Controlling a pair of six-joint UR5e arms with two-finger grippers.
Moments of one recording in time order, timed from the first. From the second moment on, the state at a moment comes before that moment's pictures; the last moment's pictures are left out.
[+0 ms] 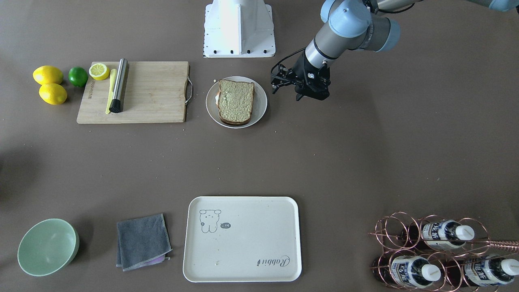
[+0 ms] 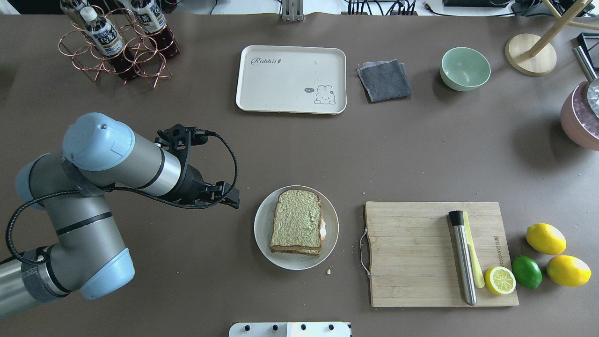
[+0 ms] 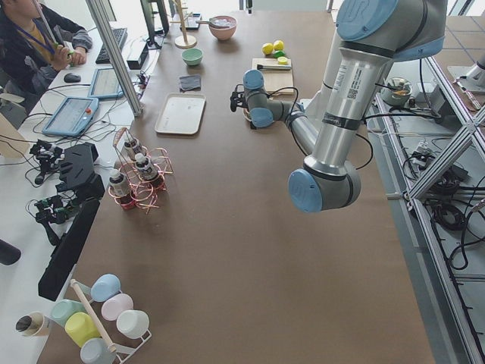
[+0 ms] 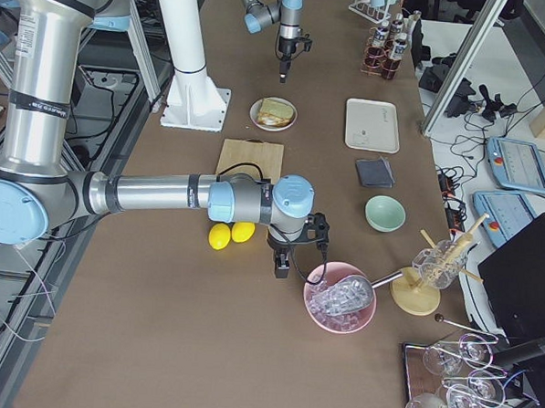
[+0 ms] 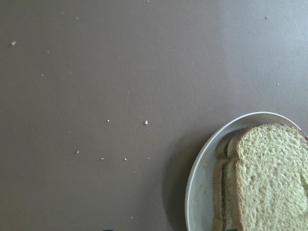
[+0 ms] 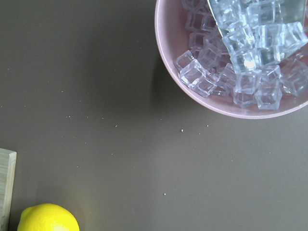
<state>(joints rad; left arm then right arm) -0.50 -1.98 -1.82 -2.00 -2.02 -1.23 1.47 -1.75 1.84 -1.63 2.40 -0.07</state>
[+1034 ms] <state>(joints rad) -0.39 -2.00 -1.72 -2.14 -1.90 -1.30 1.47 -1.76 1.84 -1.63 2.41 -0.08</state>
